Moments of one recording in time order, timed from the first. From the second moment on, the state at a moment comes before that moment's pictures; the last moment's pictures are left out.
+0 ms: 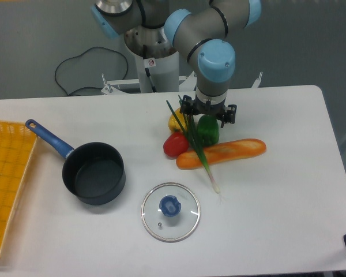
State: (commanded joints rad) arm 2.63 -1.70 -1.98 -1.14 1.59 0.78
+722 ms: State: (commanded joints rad) arm 2.59 -1.71 -2.02 -1.11 1.61 0.77
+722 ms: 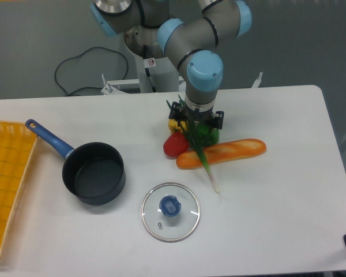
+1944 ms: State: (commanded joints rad) arm 2.52 -1.64 -2.10 -1.11 1.68 0.82
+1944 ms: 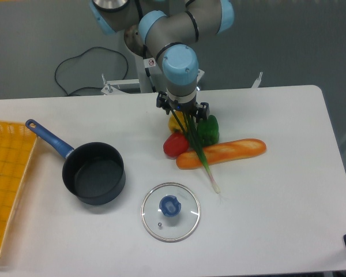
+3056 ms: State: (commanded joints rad) arm 2.46 -1.64 -2.11 -1.10 1.78 0.83
